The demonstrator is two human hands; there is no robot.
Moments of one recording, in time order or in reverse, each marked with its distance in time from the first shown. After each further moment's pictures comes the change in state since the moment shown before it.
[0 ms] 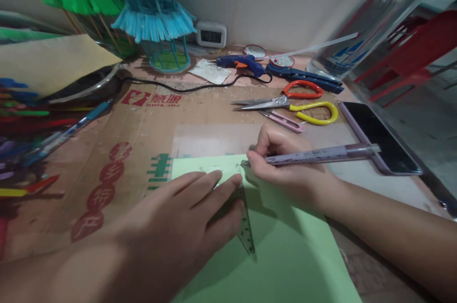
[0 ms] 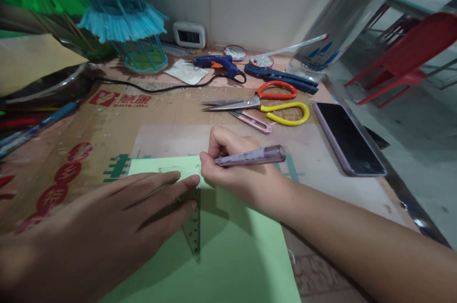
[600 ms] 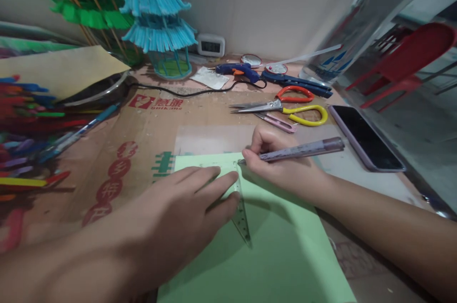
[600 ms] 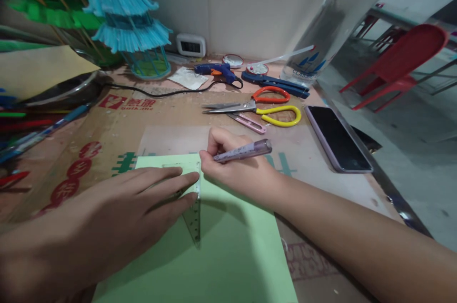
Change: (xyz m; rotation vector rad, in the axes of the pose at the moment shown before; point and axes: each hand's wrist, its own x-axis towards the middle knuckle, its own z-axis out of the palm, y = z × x) left_hand 0.009 -0.002 -0.007 -0.125 -0.102 -0.022; right_hand 0.000 -0.004 0.000 -0.047 0.027 -0.128
